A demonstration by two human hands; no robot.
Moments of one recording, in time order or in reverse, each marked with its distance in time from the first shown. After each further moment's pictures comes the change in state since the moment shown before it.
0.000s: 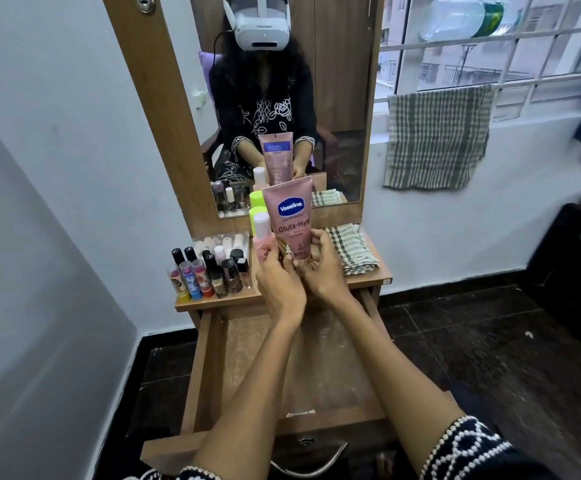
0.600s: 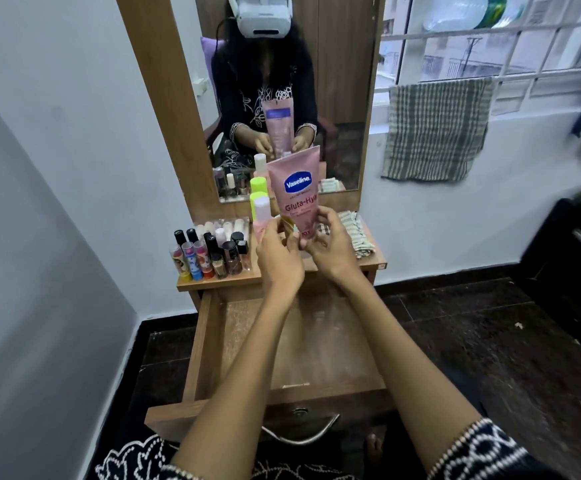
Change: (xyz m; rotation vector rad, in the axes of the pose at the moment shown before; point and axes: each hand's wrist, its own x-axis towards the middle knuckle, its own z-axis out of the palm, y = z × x) left_hand -0.008 0.024 -0.028 -0.179 -0.175 0.018; right_hand -0.021 -0.040 -0.023 0.004 -0.031 -0.009
